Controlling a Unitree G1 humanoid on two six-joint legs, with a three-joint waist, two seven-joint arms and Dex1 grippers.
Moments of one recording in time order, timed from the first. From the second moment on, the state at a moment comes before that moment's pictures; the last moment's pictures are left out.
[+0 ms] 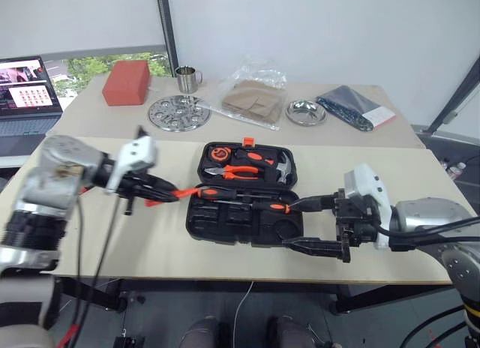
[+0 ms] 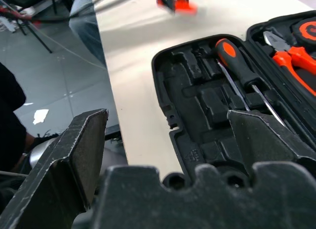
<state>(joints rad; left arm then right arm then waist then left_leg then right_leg) -0.83 0.81 -0.23 0.15 -0.15 0.46 -1.56 -0.34 -0.87 -0.13 -0.63 0.81 0.92 0.92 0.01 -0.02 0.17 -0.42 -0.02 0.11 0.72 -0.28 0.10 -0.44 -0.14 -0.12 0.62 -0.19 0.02</state>
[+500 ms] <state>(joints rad) -0.98 0.62 -0.44 0.42 0.02 0.33 -1.54 -0.27 -0.83 -0.15 -0.69 0.84 0.92 0.77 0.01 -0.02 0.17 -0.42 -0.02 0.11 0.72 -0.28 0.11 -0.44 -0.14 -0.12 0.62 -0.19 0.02</state>
